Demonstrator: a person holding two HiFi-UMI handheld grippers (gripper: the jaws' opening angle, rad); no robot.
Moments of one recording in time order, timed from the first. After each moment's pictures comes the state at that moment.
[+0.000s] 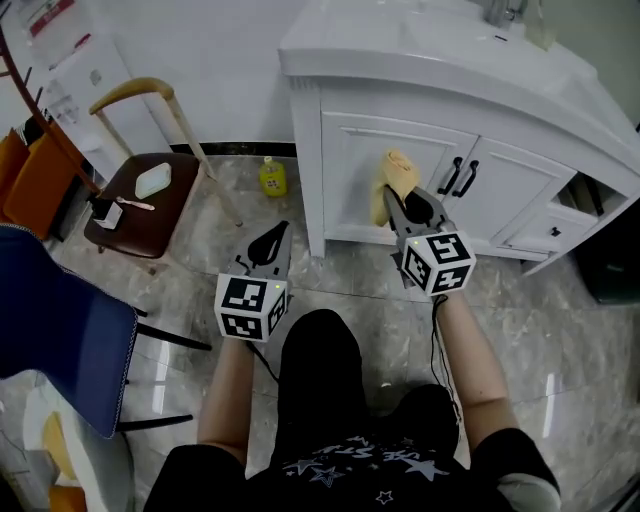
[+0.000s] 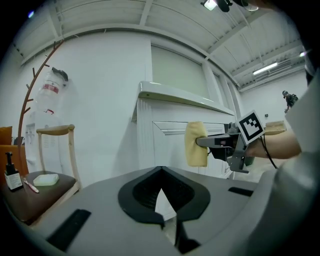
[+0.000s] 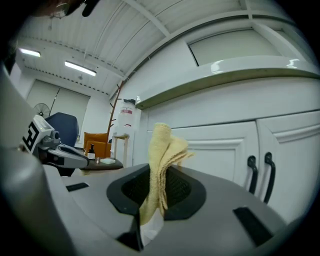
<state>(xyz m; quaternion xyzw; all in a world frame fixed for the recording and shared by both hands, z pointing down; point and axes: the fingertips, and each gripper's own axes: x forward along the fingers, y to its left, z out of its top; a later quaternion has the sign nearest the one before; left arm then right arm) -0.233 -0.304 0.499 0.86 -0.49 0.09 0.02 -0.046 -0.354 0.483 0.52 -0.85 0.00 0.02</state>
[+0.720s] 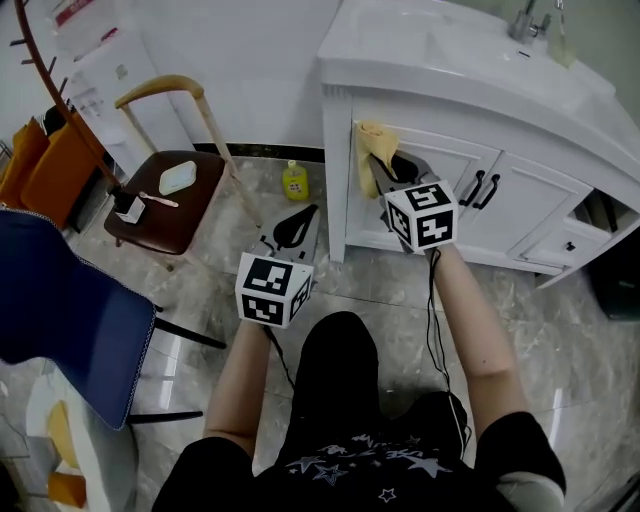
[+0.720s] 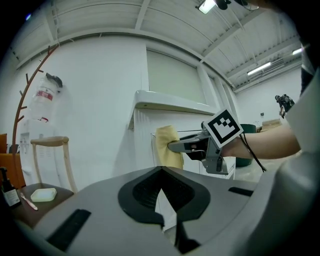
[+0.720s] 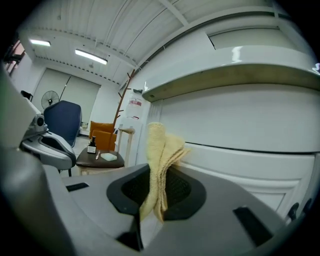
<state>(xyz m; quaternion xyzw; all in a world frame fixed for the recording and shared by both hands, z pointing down) -0.231 -0.319 0.460 0.87 -0.48 0.08 -0.01 -0.123 -0.420 0.447 0.48 -0.87 -0.03 0.09</state>
